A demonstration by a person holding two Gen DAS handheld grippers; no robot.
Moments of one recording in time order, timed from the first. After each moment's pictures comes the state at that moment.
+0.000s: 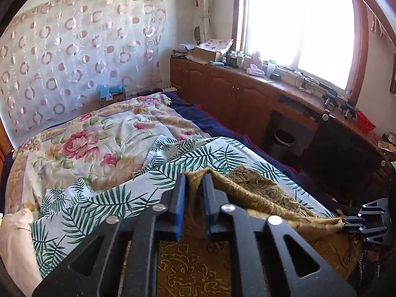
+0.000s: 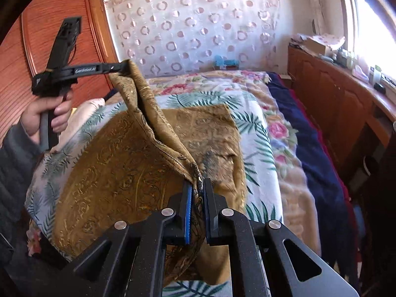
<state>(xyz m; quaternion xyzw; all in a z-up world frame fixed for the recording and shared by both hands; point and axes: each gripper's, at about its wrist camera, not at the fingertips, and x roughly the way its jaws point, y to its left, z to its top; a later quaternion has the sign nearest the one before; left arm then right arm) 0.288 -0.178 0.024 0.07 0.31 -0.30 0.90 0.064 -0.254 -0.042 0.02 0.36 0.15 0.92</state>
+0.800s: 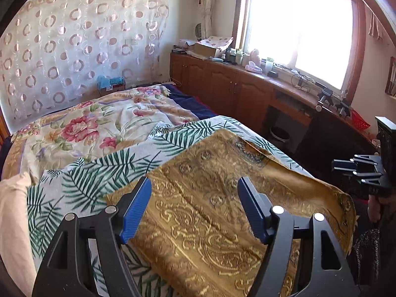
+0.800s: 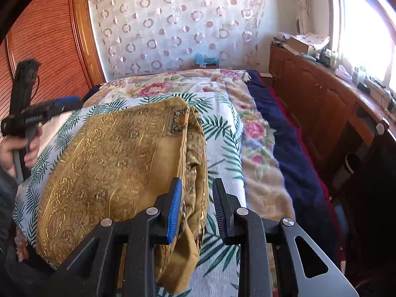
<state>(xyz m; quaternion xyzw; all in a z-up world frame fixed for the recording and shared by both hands) 0.245 -0.144 -0.002 0.05 0.32 -0.30 0.89 0.078 -0.259 -0.016 0.00 0.36 0.10 0.93</state>
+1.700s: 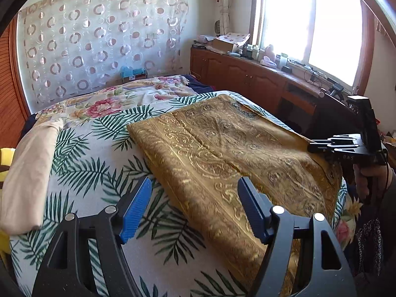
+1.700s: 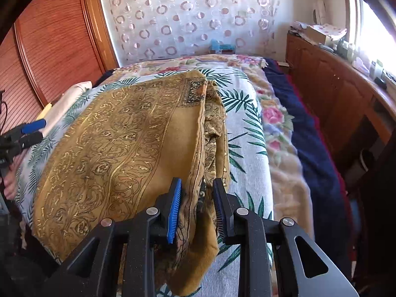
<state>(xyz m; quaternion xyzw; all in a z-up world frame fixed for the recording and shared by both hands) 0.127 -0.110 -0.030 0.05 0.33 -0.24 0.91 0.090 -0.261 -0.053 0.01 0.40 0.15 0.91</state>
